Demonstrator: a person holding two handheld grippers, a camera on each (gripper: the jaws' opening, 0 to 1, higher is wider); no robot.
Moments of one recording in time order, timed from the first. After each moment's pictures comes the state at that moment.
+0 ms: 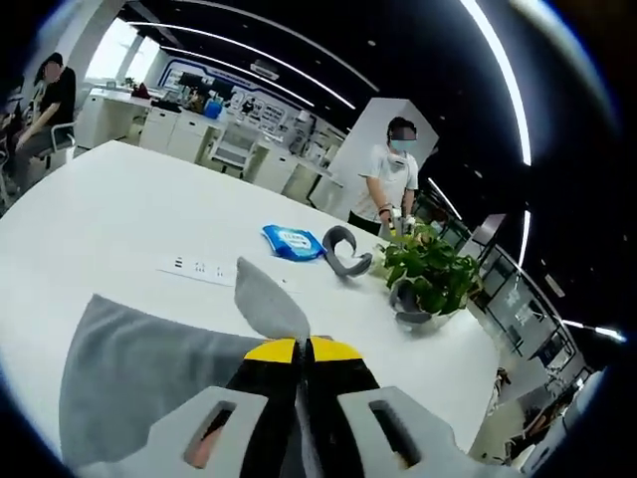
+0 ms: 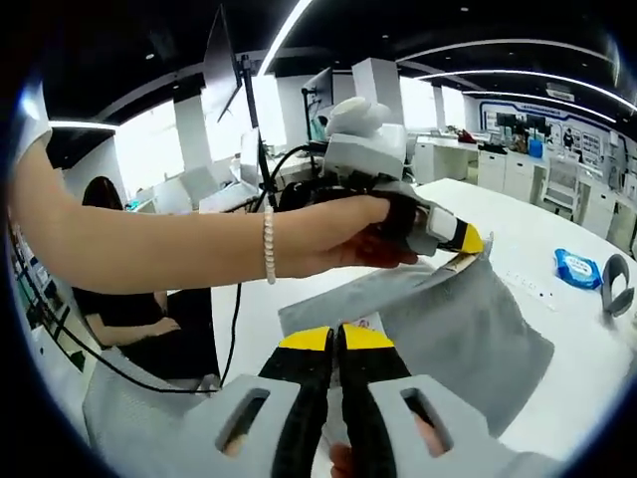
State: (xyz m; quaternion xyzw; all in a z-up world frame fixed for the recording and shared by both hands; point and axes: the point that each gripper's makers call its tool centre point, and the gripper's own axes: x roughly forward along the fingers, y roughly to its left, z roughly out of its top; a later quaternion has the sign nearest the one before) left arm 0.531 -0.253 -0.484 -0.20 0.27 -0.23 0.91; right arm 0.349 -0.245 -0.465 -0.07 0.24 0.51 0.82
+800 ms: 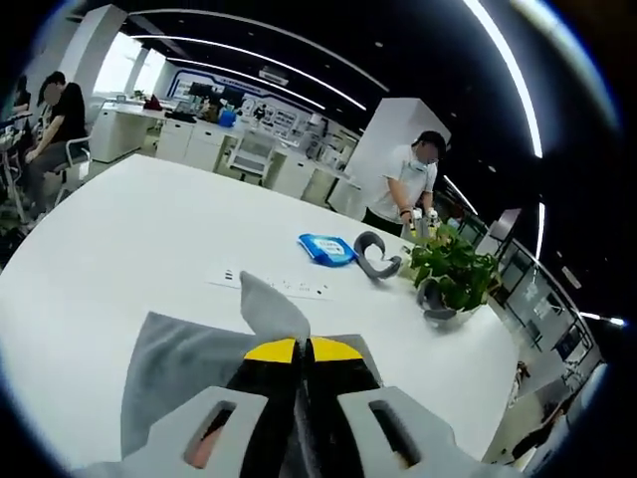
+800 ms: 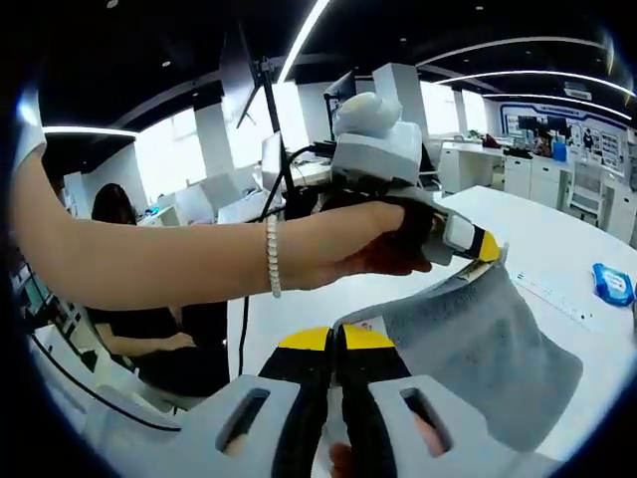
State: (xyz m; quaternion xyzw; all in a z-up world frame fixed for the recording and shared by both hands) left arm 0.535 -0.181 -0.487 -0.16 0.27 -0.20 0.93; right arm 0.354 -0.168 -0.470 -0.05 0.23 0.56 0.80
